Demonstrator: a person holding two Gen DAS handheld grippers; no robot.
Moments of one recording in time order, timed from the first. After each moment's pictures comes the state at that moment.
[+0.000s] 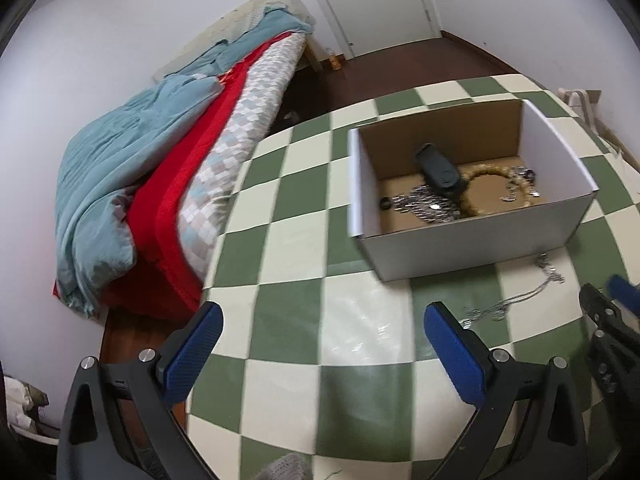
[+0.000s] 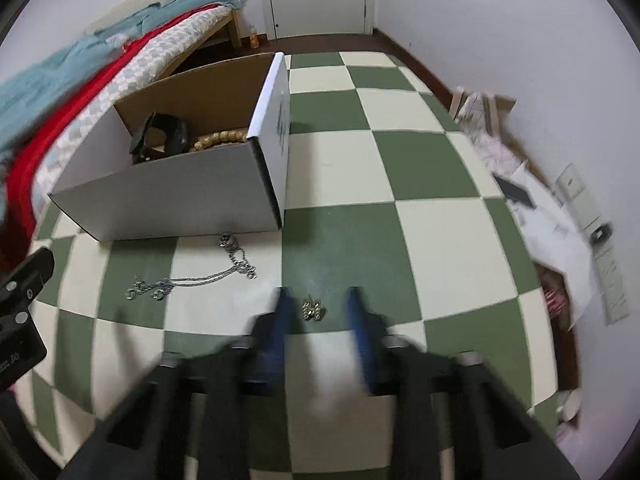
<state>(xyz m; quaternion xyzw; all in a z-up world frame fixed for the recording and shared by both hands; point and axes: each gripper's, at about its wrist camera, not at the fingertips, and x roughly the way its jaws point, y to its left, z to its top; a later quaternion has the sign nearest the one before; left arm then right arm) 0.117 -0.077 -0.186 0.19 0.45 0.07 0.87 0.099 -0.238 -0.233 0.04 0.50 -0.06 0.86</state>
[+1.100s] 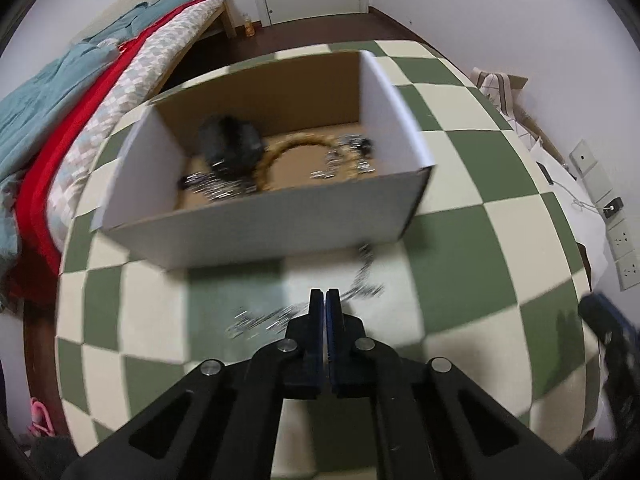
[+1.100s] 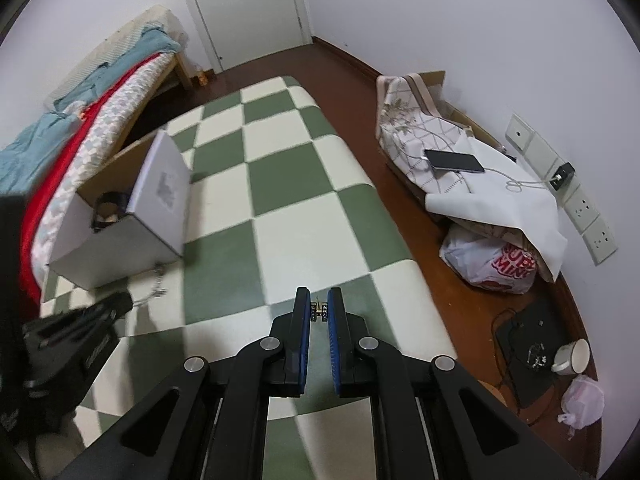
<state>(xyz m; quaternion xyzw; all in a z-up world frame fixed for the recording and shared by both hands) 0.126 -0.162 -0.221 0.09 0.53 -0.07 0.84 0.045 -0.338 -0.196 0.15 0.46 -0.12 0.87</state>
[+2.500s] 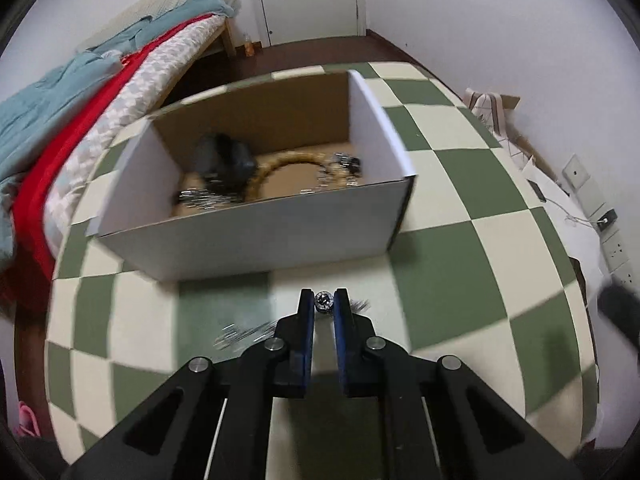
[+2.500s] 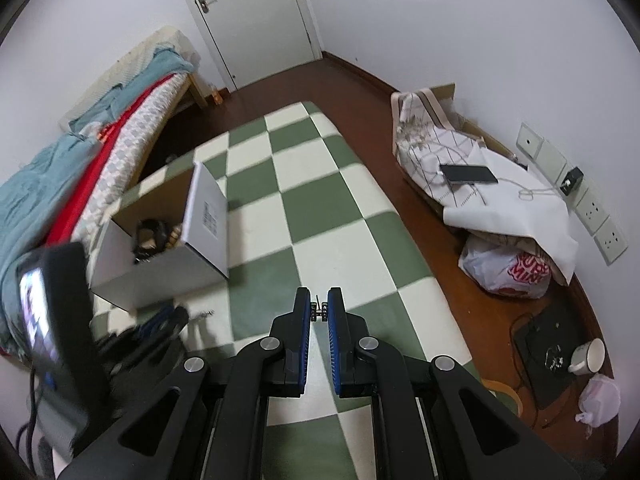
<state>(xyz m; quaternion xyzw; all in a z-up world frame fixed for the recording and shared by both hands) 0.118 -0.164 -0.217 0.08 0.49 -0.08 0.87 0.042 -0.331 -0.161 0.18 0.43 -0.10 0.88</state>
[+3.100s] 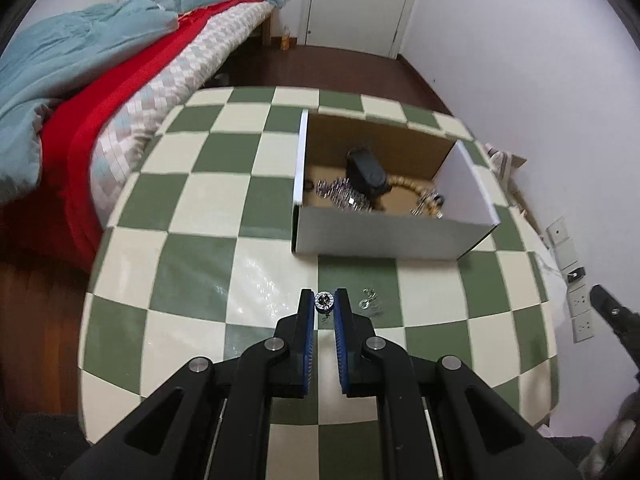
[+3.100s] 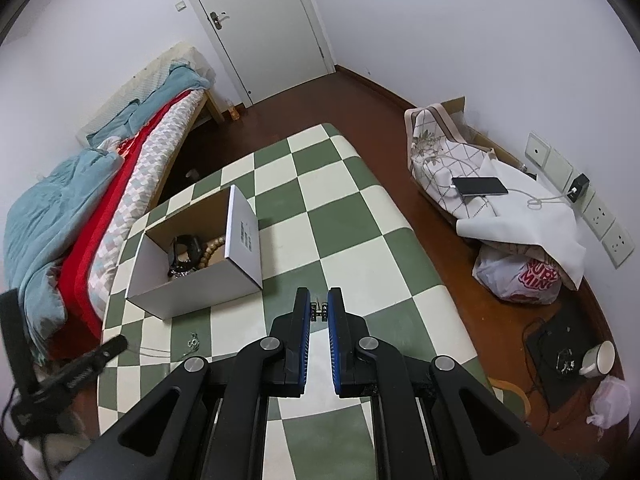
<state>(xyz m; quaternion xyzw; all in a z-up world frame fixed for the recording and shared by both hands) 0.096 -0.038 -0.165 -0.04 0.49 -0.08 0.87 0.024 -0.326 -0.132 0.20 0.41 -0.08 0.89</state>
